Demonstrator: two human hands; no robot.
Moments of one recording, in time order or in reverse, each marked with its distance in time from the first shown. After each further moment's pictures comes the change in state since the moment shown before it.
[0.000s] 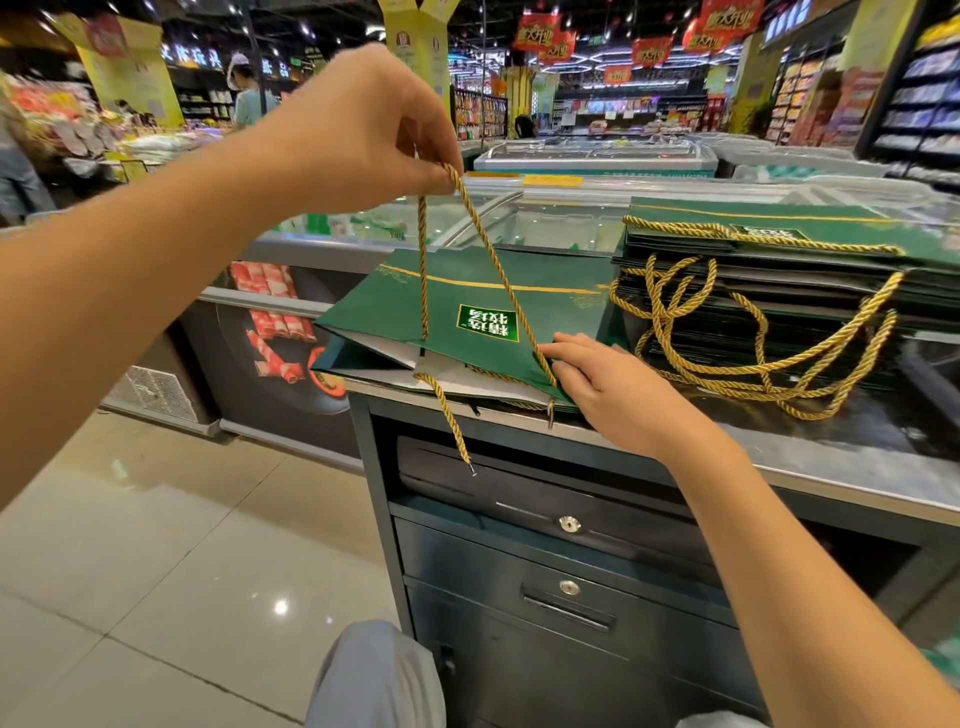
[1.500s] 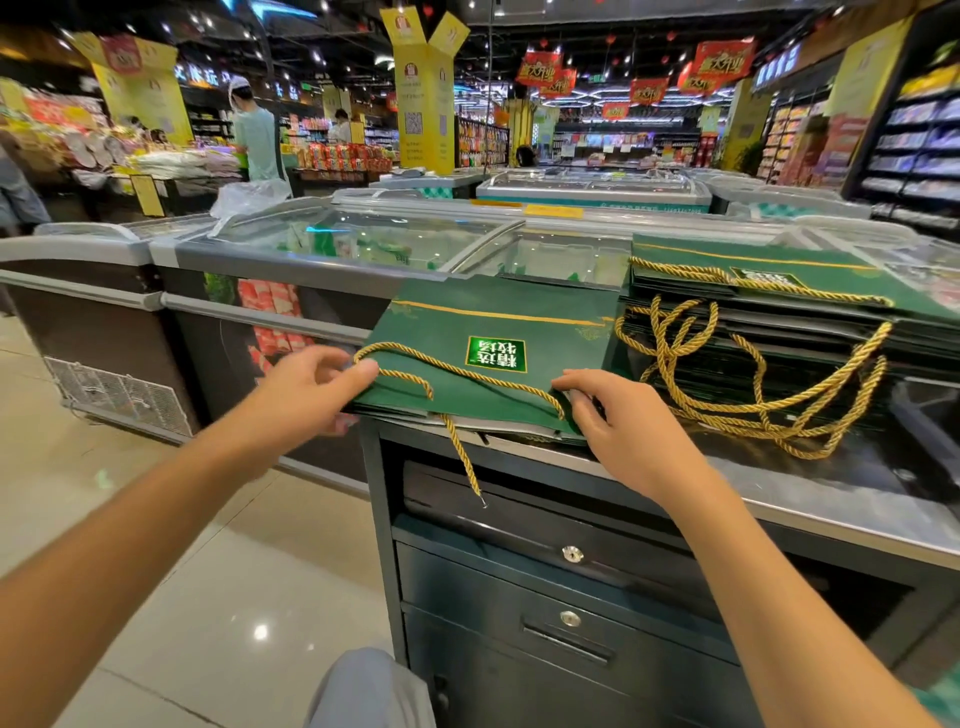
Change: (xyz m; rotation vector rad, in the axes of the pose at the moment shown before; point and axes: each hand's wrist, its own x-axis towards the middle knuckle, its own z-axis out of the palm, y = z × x) left_hand -0.134 -0.046 0.086 -0.711 -0.060 -0.851; right_hand -0.011 -0.003 0.004 0.093 0.237 -0.003
